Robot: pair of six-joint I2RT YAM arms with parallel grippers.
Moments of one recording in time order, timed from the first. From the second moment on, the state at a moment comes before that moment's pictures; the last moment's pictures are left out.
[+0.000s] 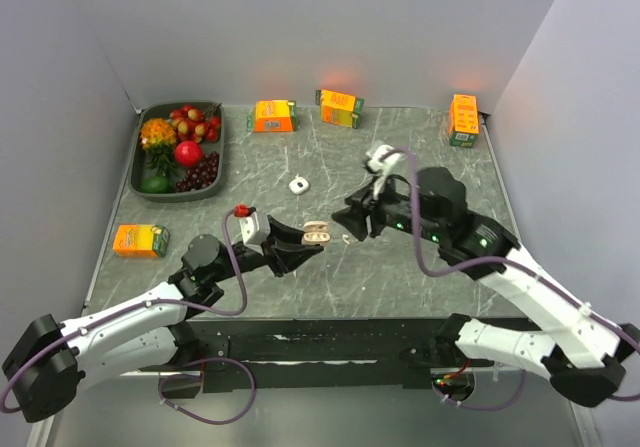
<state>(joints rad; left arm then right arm) -0.83 0.90 0.41 0.74 0.45 -0.23 0.82 1.01 1.22 -0.51 -0.23 0.05</state>
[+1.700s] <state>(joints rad) -0.91 0.69 0.25 0.87 0.11 -0.26 0.48 1.57 0.87 -0.26 -0.04 0.56</state>
